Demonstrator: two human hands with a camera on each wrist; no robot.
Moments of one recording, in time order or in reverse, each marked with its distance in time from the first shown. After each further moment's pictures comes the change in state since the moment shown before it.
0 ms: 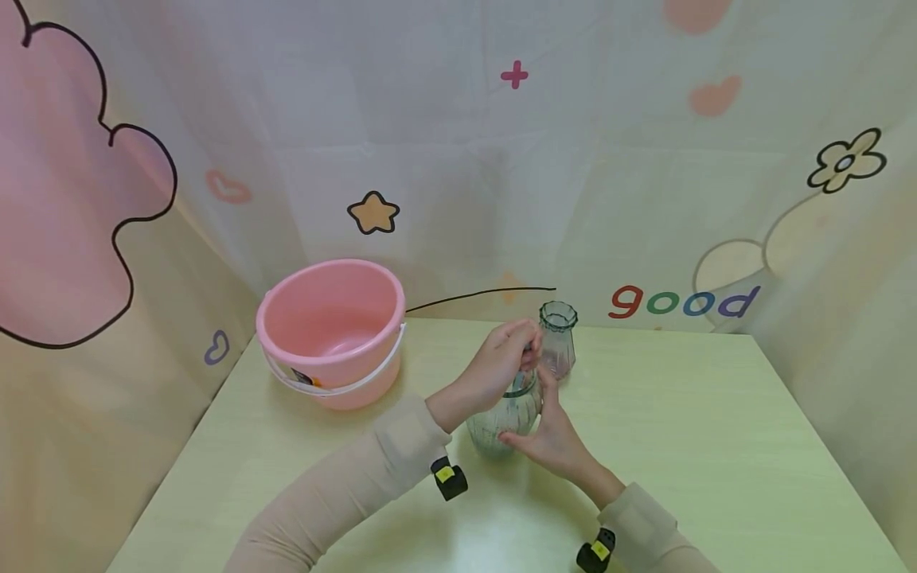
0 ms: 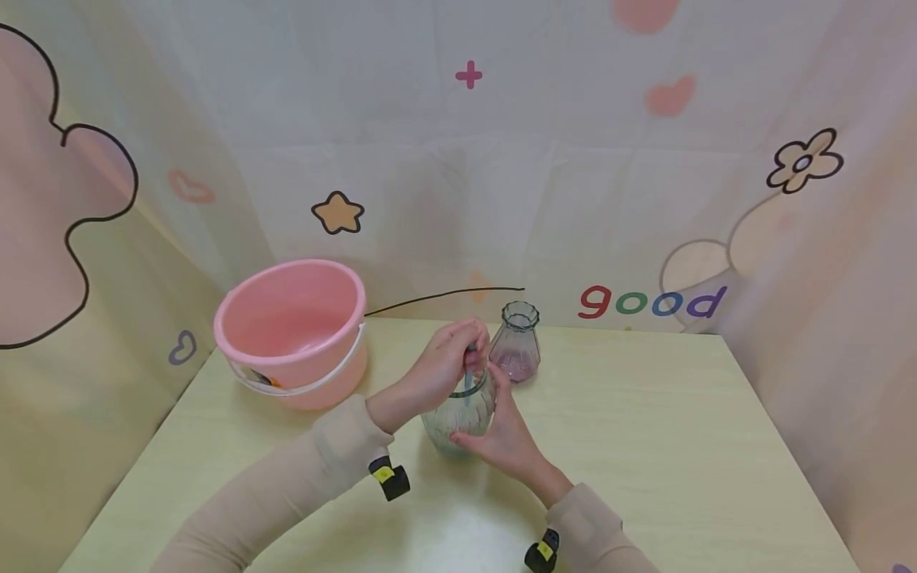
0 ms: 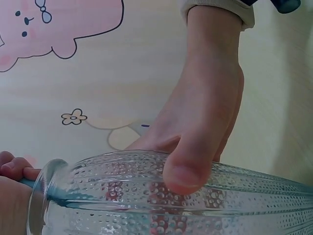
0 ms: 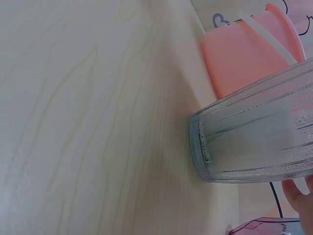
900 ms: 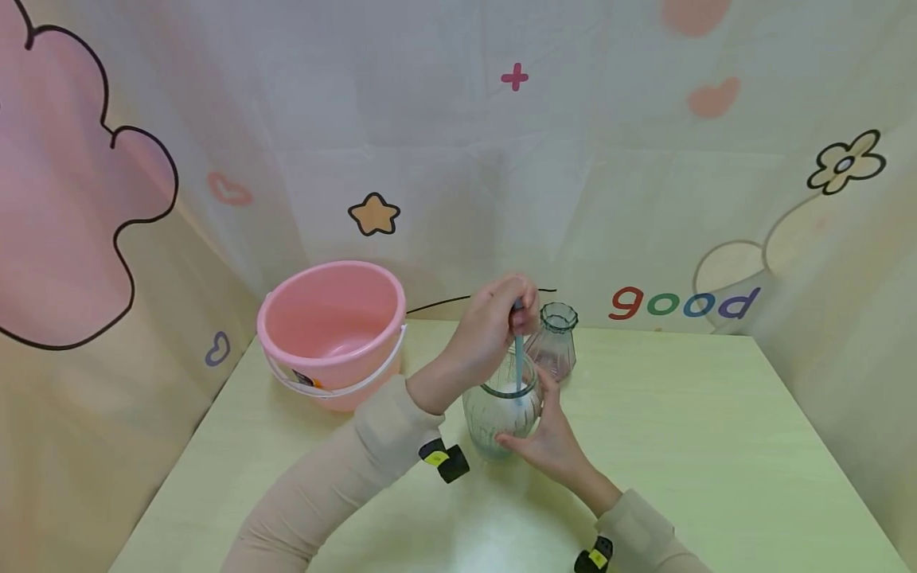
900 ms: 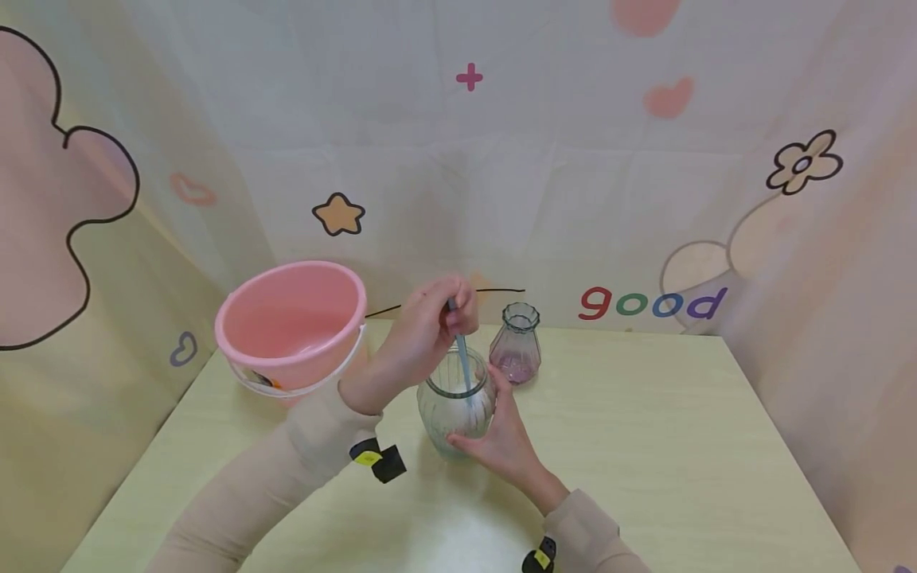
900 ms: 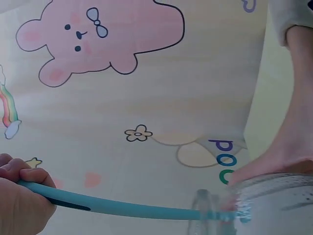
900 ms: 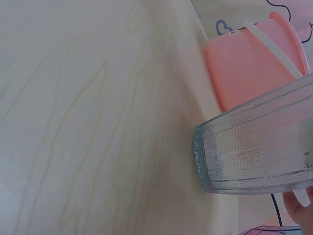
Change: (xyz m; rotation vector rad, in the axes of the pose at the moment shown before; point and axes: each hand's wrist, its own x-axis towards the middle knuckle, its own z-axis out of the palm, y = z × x) left_hand 0.003 0.063 0.001 -0.189 0.014 0.201; right_hand -0.001 0.035 0.016 0.036 0.073 0.034
